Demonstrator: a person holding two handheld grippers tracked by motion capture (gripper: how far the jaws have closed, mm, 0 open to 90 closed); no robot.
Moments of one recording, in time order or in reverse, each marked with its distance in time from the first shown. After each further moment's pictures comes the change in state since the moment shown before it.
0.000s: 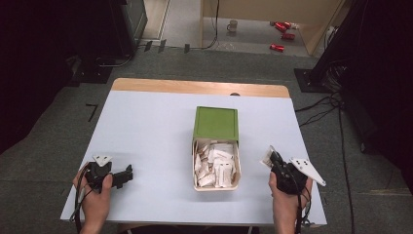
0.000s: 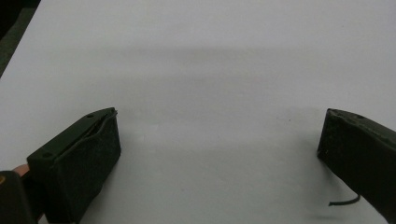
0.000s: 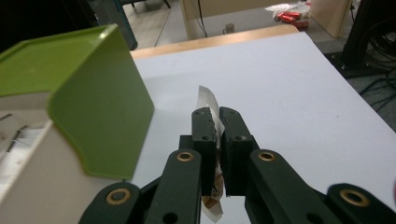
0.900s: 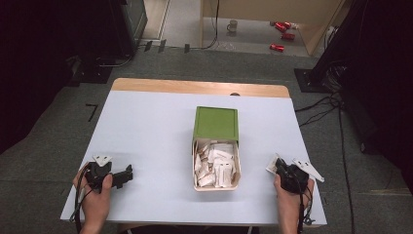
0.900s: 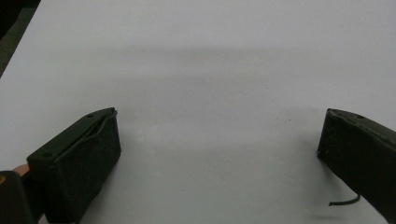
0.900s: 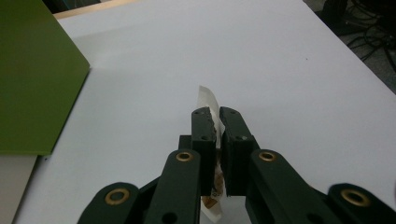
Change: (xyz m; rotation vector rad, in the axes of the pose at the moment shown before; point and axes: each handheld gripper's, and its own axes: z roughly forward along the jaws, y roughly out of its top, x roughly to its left) left arm 0.000 0.000 0.000 0.000 0.000 0.000; right arm -0.041 -0.030 0.033 0.125 -0.090 0.042
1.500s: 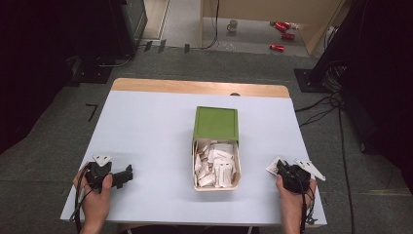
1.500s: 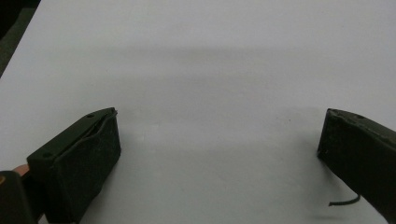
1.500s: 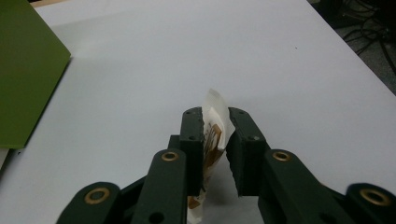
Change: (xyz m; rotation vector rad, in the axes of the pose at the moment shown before) left arm 0.000 0.000 0.000 0.000 0.000 0.000; right arm -0.012 -0.002 0.007 0.033 -0.014 -0.008
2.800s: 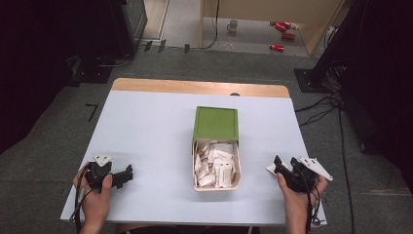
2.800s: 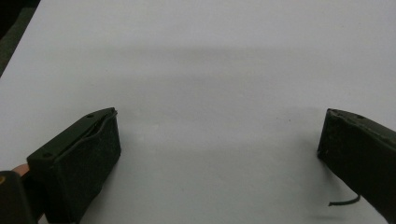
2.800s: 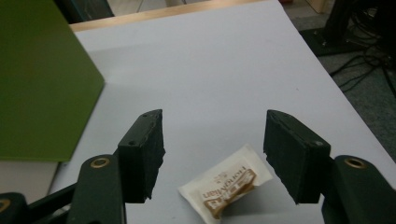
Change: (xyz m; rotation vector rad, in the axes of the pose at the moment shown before) left arm 0.000 0.000 0.000 0.000 -0.001 0.000; right arm 0.011 0.022 -0.027 -0.058 0.035 -0.044
